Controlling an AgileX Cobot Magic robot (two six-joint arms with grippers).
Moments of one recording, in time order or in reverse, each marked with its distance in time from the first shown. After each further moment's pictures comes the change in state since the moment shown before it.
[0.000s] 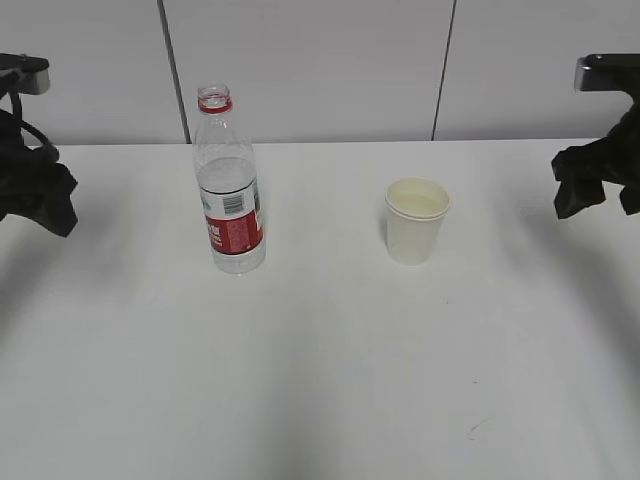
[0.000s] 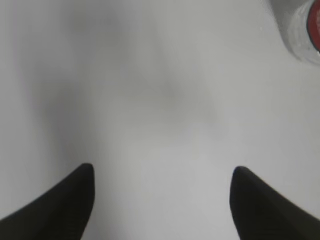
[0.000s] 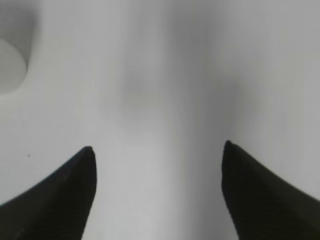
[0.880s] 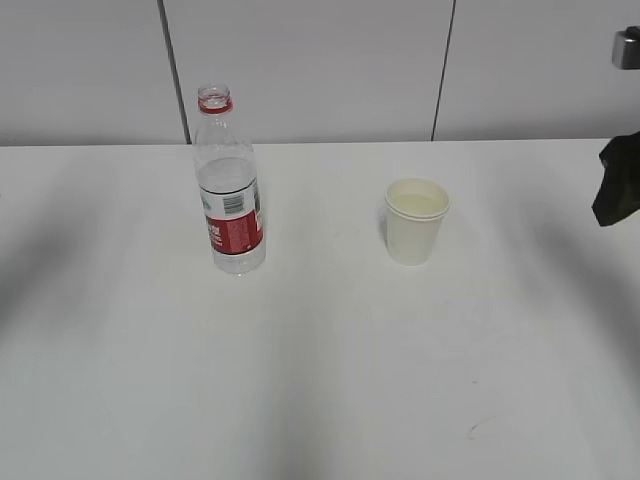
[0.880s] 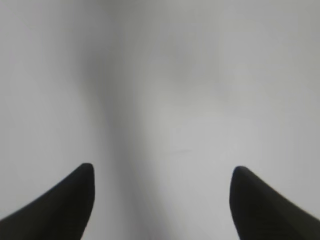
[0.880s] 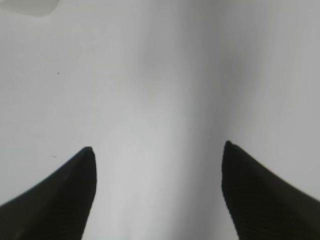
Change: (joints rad) left arm 0.001 -0.208 0.084 0.131 0.194 -0.104; right arm 0.000 -0.177 0.010 0.046 0.257 -0.106
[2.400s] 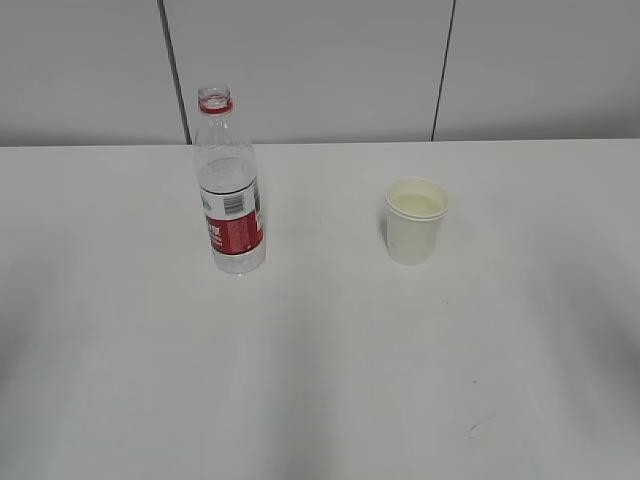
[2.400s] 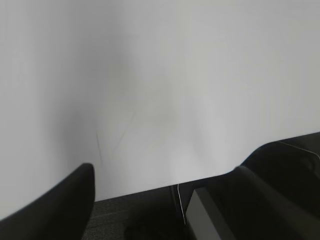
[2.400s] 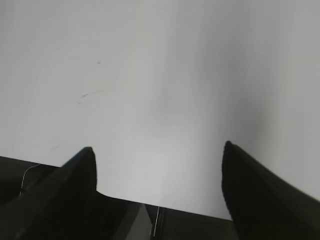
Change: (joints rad) left arm 0.000 -0.776 0.578 -0.121 0.024 -0.004; right arm 0.000 -0.632 0.470 0.098 0.023 -0.063
